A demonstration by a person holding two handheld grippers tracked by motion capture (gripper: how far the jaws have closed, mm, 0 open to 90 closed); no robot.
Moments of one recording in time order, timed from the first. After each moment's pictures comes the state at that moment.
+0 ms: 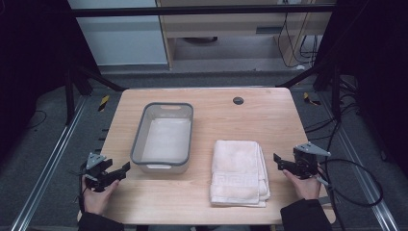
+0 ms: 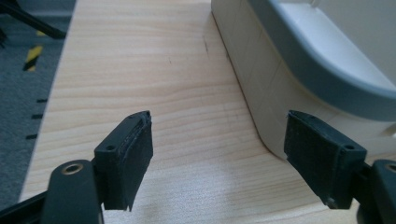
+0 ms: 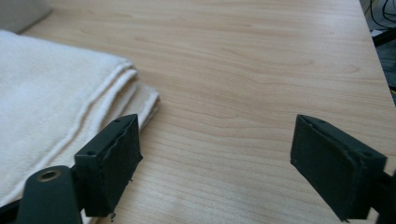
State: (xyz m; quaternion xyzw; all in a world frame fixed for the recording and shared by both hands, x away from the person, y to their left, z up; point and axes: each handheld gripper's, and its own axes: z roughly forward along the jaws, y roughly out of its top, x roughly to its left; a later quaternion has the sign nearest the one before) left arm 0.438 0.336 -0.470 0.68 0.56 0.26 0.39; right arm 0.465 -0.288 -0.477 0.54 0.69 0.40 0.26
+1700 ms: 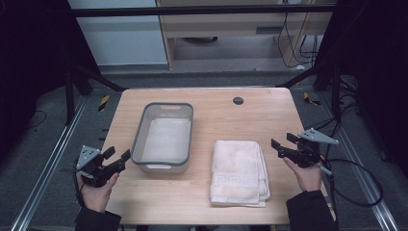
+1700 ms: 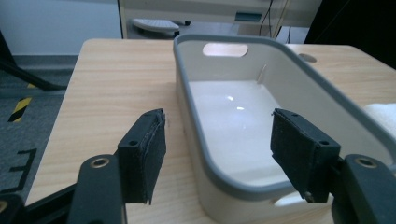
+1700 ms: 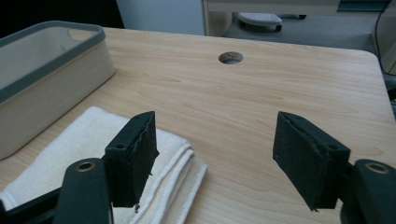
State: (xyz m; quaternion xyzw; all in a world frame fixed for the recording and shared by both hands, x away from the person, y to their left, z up) left arm 0.425 0.309 -0.410 0.65 0.52 0.29 0.48; right arm 0.469 -0.274 -0.415 0.49 0.69 0.47 0.26
